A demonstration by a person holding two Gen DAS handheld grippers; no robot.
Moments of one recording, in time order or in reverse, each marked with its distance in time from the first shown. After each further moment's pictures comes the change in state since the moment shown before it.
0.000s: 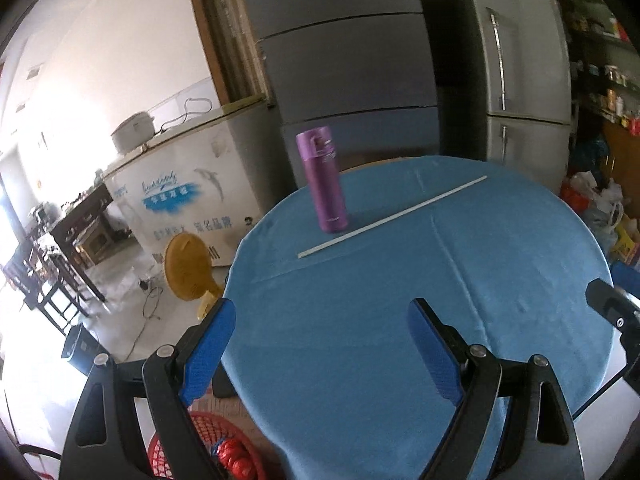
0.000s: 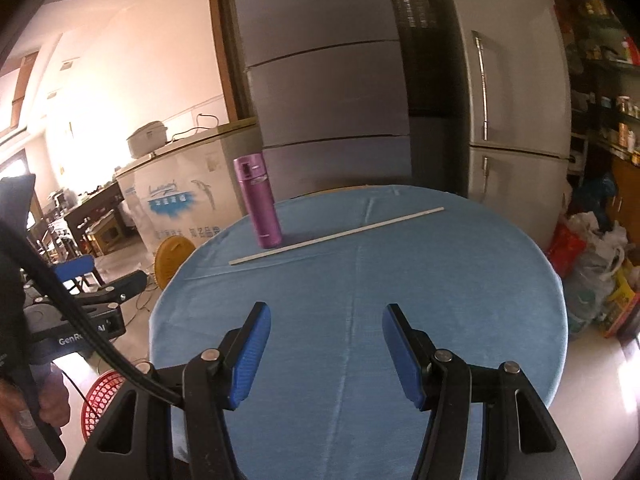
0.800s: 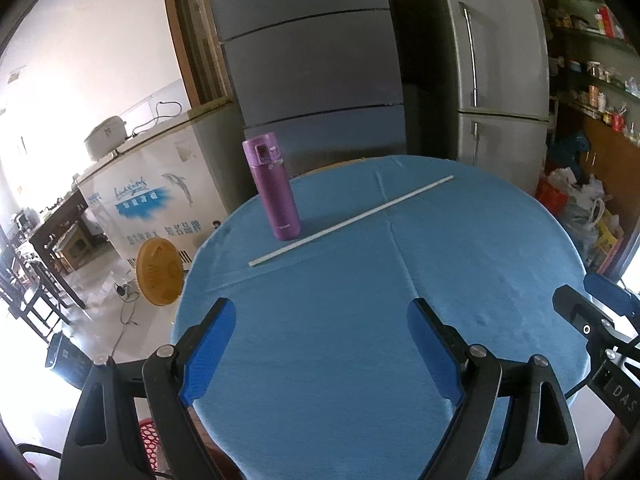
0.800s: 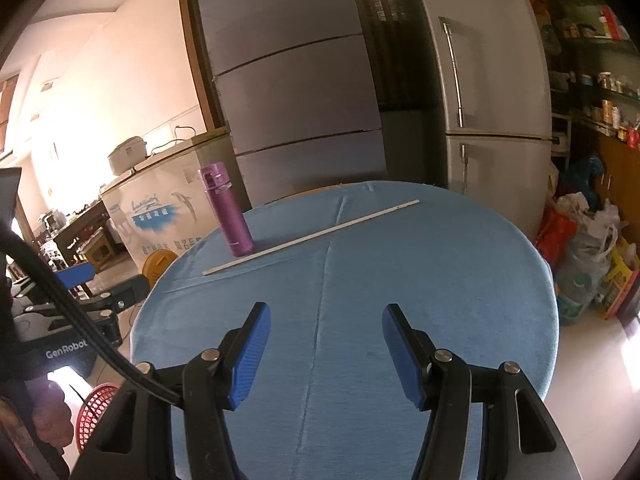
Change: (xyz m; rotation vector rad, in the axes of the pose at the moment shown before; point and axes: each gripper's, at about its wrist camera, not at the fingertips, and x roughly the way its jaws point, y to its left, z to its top) left arm 0.007 -0.055 0.016 0.014 0.020 -0.082; right arm 0.012 -0.050 0.003 0.078 -0.005 -0.027
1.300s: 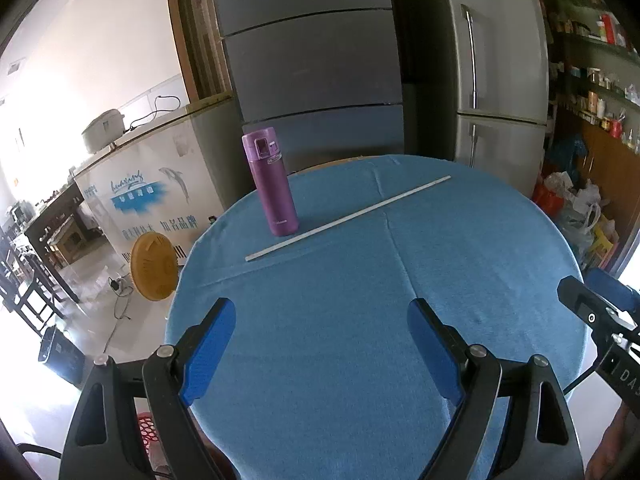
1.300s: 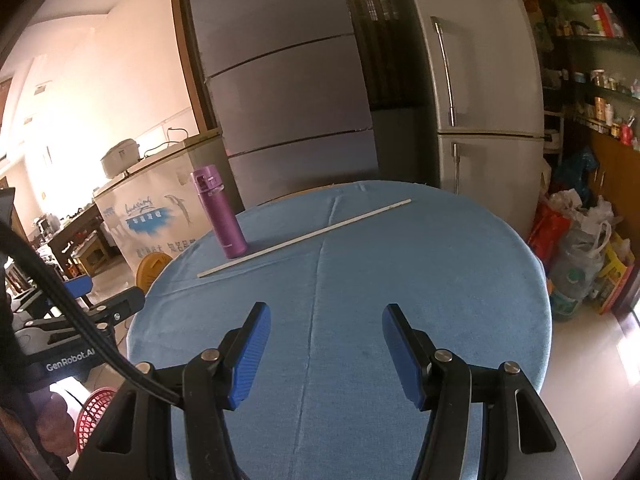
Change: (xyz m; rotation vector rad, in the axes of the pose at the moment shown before) left arm 0.000 0.005 -0.005 -0.023 0.002 -0.018; right arm -0.004 0.002 0.004 0.012 0.003 -0.027
